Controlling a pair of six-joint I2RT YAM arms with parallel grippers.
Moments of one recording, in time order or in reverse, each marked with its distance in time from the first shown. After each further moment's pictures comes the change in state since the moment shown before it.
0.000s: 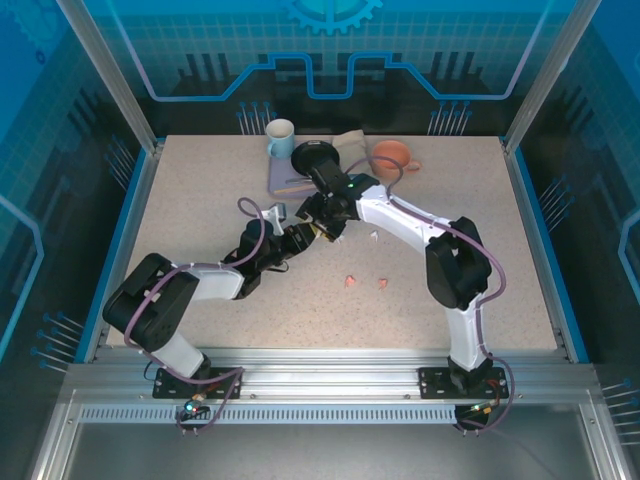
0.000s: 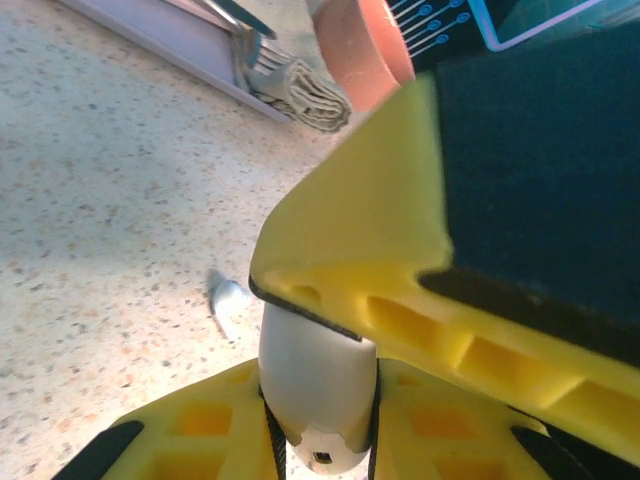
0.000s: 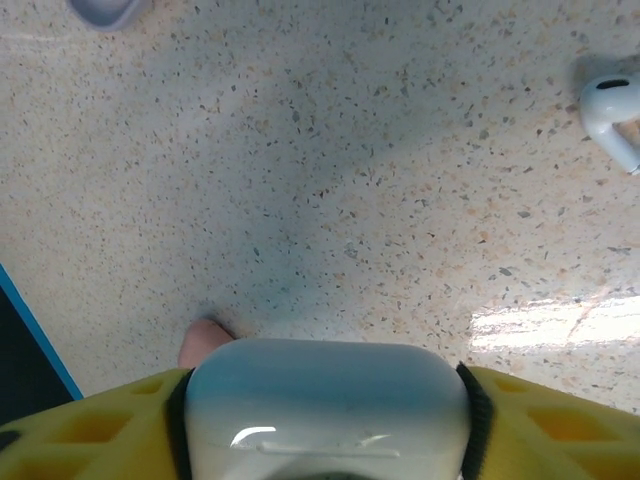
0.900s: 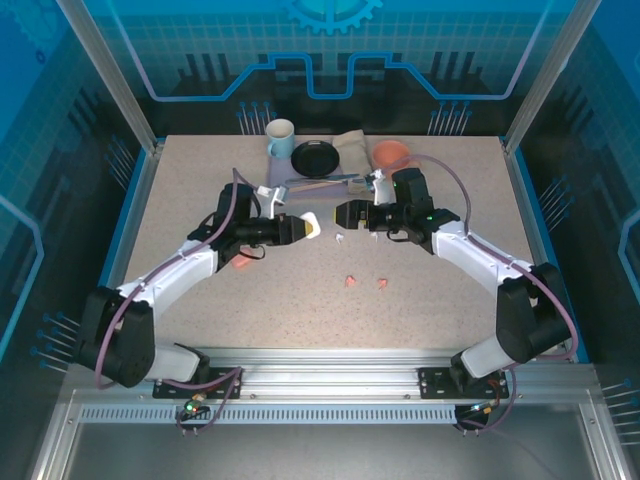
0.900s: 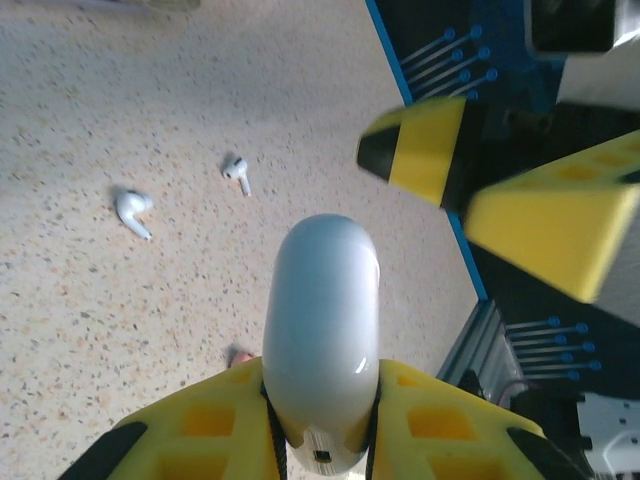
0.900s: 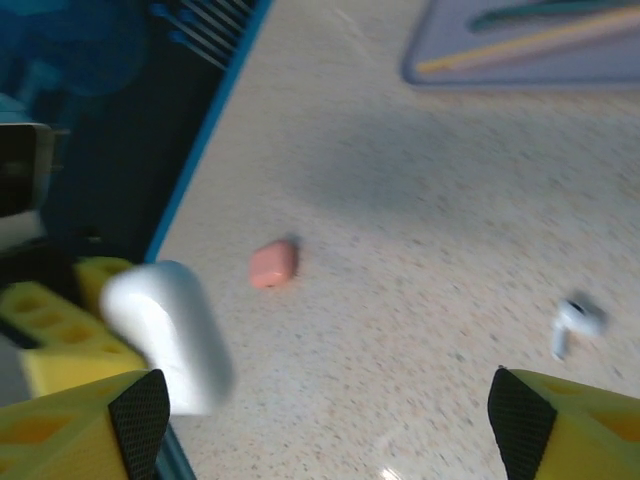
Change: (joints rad) left arm 0.150 -0.222 0.295 -0.787 0.496 0.407; right arm -0.266 -0.513 -0.688 0.657 -0.451 -0.758
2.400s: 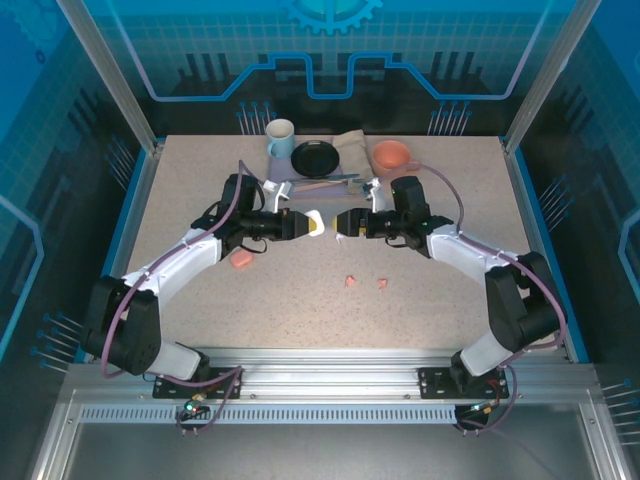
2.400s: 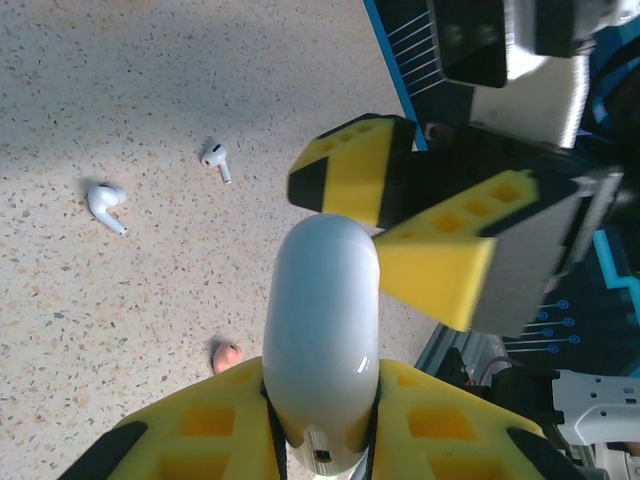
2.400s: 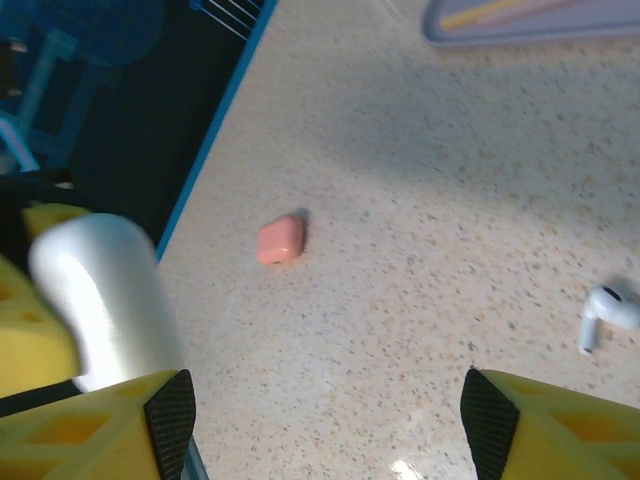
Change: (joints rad) left arm 0.005 0.059 0.095 -0.087 0.053 0.031; right arm -0.016 0.058 -0.075 0.114 -0.086 0.005
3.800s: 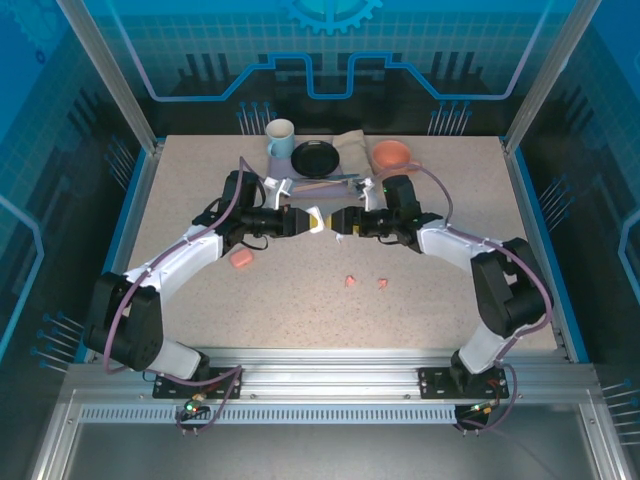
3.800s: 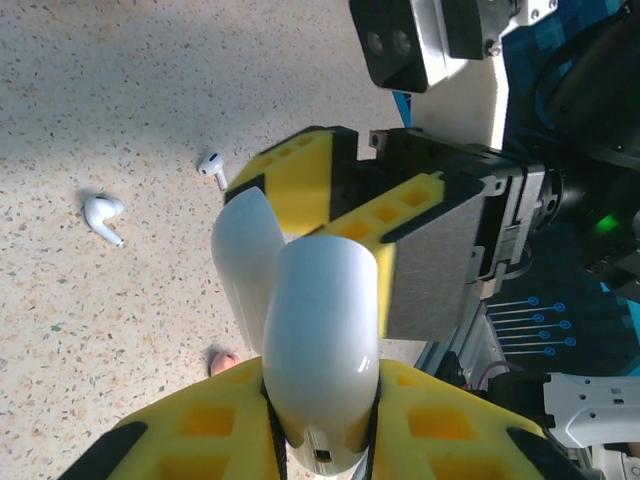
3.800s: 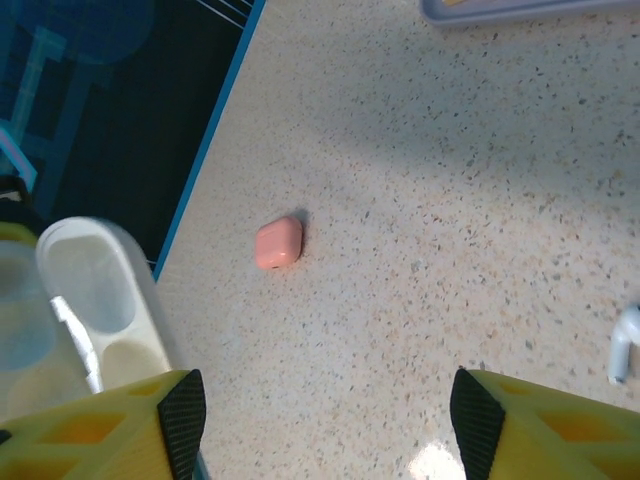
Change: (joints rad) left arm 0.003 0.023 0.031 -0.001 0.008 0.000; right arm 0.002 0.099 0.030 0.046 -0.031 0.056
